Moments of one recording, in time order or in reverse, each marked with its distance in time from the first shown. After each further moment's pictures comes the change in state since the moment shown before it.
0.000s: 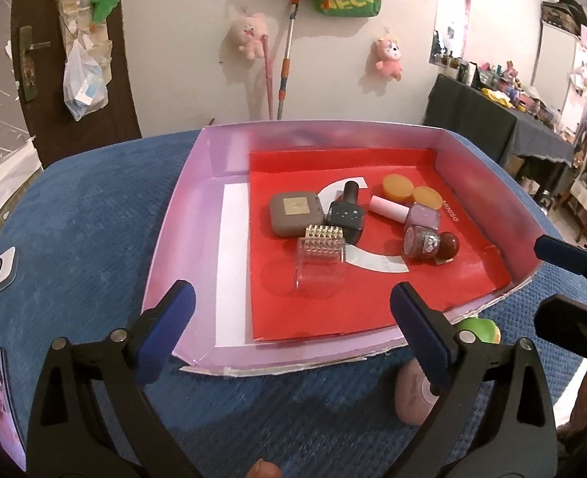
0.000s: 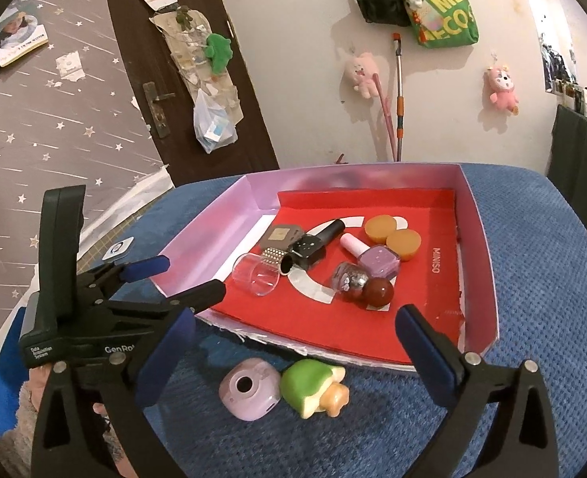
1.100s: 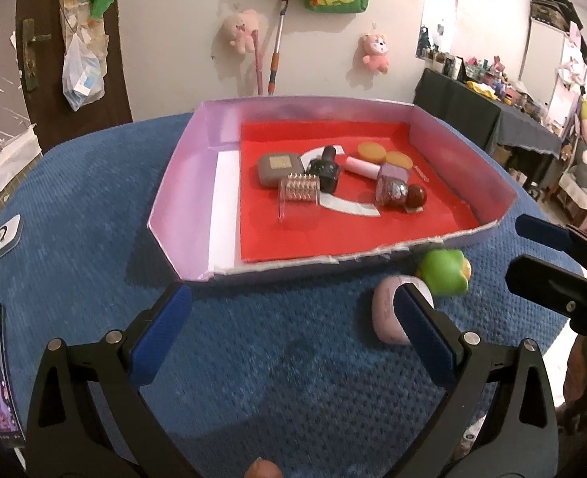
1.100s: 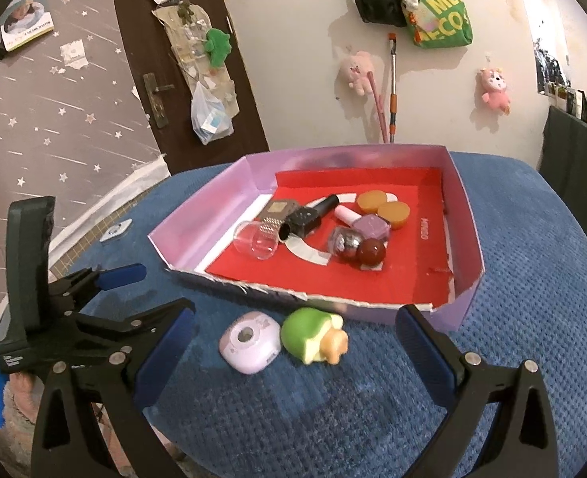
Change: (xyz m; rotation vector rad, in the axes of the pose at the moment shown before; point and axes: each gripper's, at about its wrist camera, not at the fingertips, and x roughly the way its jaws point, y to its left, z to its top) left arm -0.033 -0.008 -0.046 0.013 0.022 -0.038; right arm -0.016 0.009 -0.034 -0.020 0.016 -0.049
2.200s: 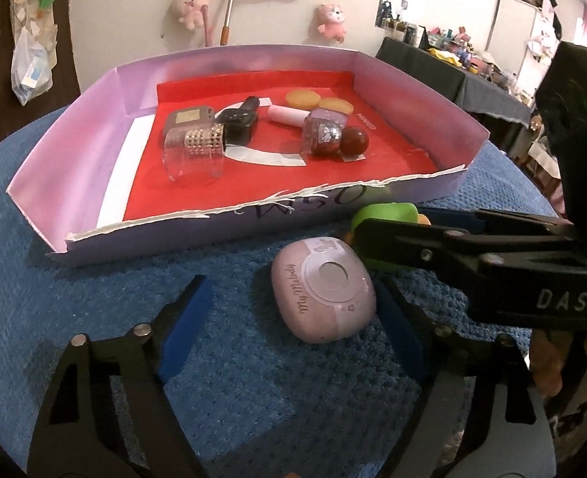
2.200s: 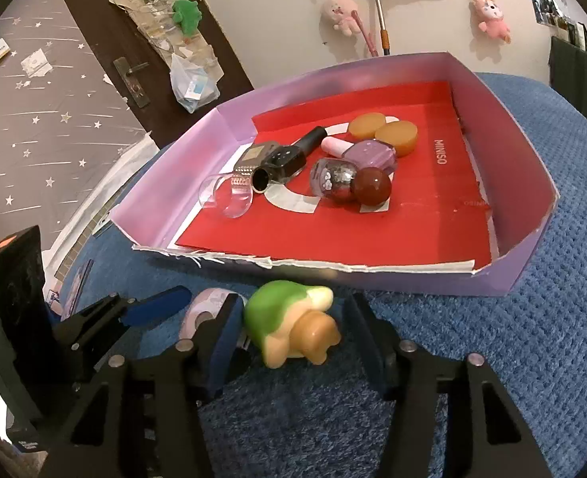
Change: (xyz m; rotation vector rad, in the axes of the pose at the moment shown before) left arm 0.042 -0.051 -0.019 0.070 0.080 -0.135; right arm 0.063 -0.031 -0.012 0.148 0.174 0.085
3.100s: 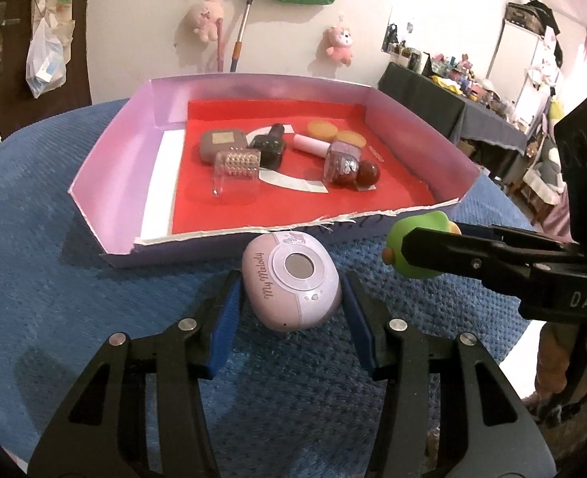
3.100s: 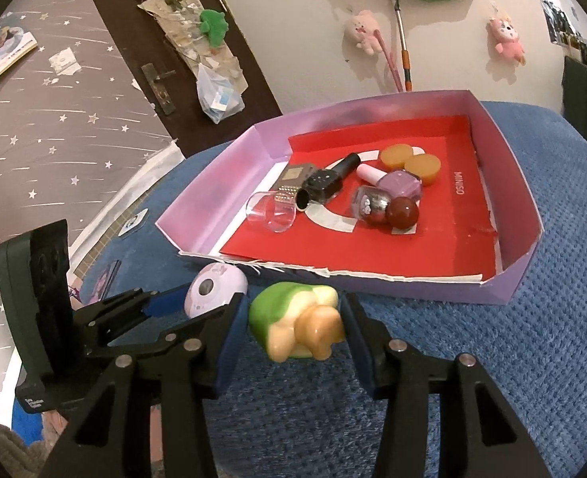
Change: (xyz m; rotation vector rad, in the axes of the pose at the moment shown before) left arm -0.035 0.030 0.001 -0.064 -0.065 -0.026; right arm -0.030 0.025 0.001 -0.052 -0.056 0.043
